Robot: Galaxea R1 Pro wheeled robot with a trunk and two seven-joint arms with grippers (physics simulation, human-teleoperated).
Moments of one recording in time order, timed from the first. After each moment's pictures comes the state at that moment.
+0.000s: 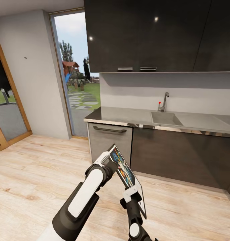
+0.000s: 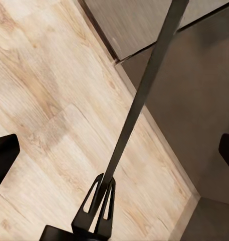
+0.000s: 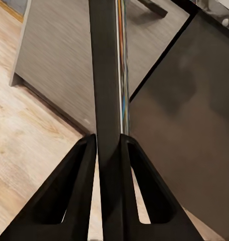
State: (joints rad) left arm -0.56 -0.17 -0.59 -1.58 1.34 0.18 1.37; right arm -0.29 0.09 0.60 -0.94 0.27 0.09 -0.51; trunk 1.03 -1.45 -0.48
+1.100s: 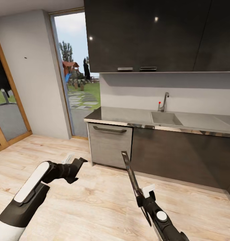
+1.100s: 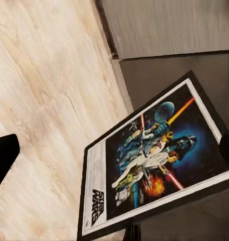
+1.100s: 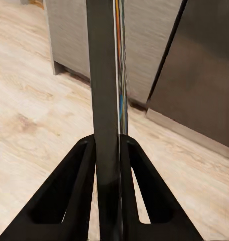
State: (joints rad) left arm -0.54 0.25 -0.31 -1.55 1.90 0.28 1.14; right arm -0.30 0.03 0.18 -0.91 0.14 0.01 0.04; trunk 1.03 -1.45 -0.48
